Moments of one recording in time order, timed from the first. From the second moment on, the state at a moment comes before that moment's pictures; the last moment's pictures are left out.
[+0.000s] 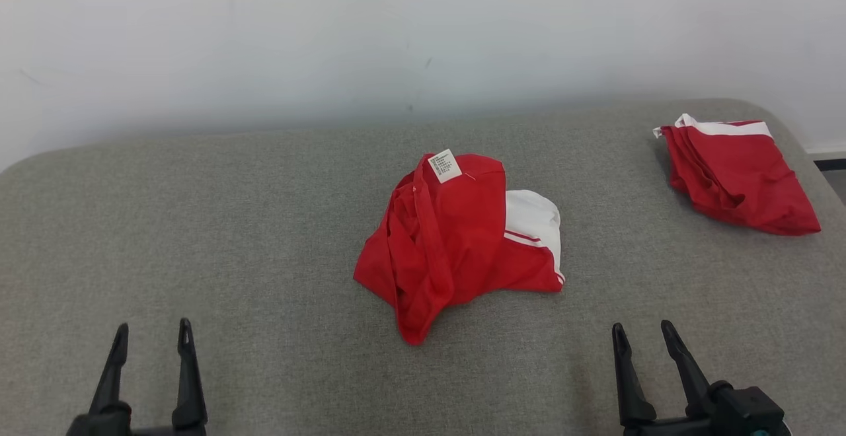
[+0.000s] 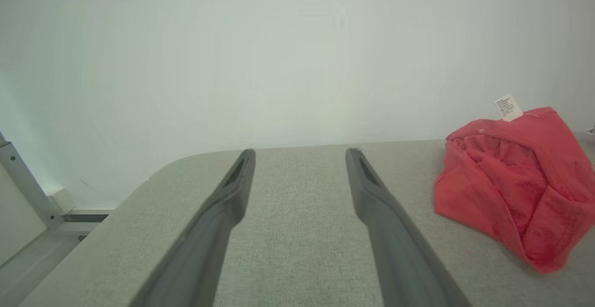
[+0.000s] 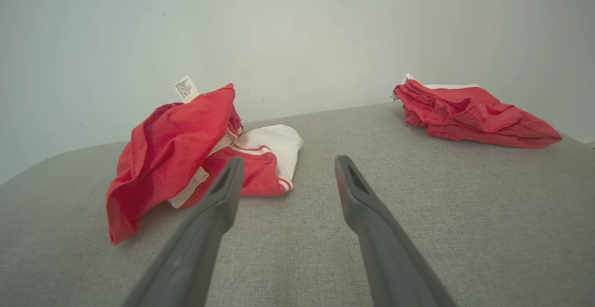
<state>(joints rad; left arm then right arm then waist) 0.04 0.12 0.07 0.07 -0.10 -0.03 -0.26 0.05 -0.07 -0.02 0.16 0.17 0.13 -0.26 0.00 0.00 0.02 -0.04</state>
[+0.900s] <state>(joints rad) -0.56 0.12 -0.19 0.49 -0.13 -0.12 -0.18 -0.05 -0.06 0.01 0.17 0.21 0.13 -0.26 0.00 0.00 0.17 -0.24</state>
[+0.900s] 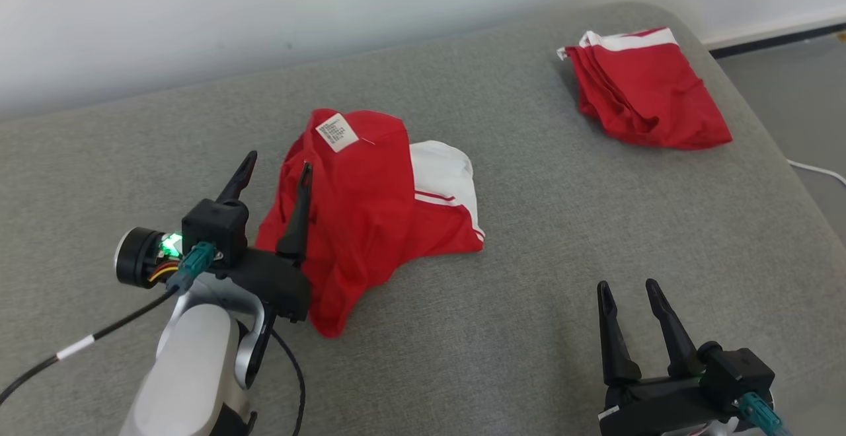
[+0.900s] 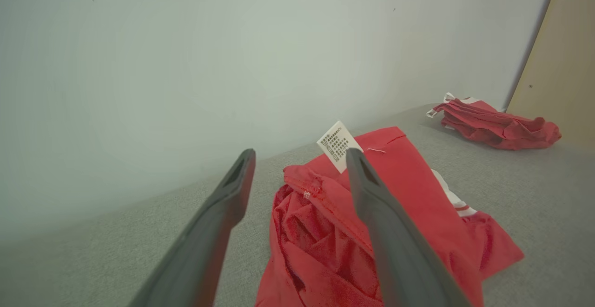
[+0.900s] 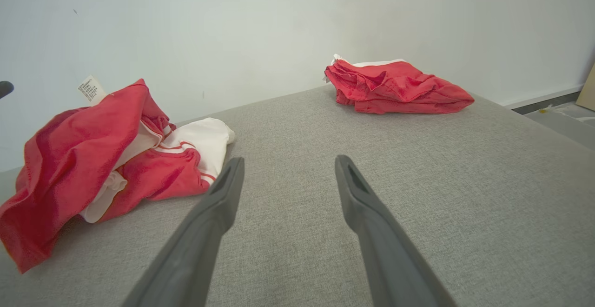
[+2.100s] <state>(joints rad) -0.35 0.11 -0.31 0.36 -0.31 -0.10 -0.21 -0.02 -0.05 0.00 0.17 0.22 0.13 -0.26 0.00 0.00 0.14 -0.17</state>
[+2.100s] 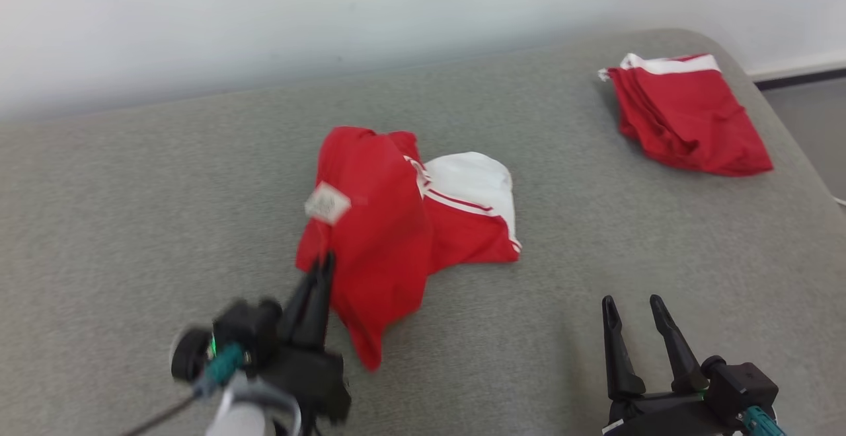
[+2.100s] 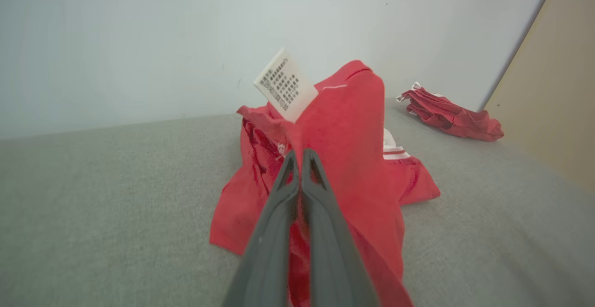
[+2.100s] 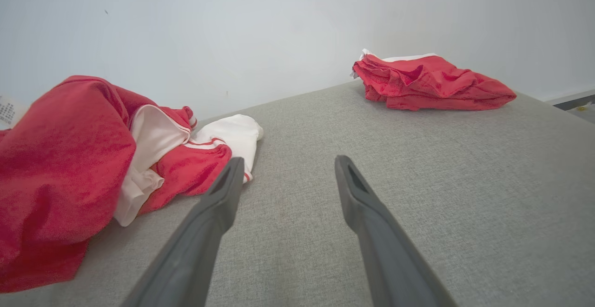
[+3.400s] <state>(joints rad) 0.07 0.11 -0.01 0.12 -0.35 0.01 -0.26 0.01 -0.08 0.00 0.20 0.23 0.13 -0.26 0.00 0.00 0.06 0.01</state>
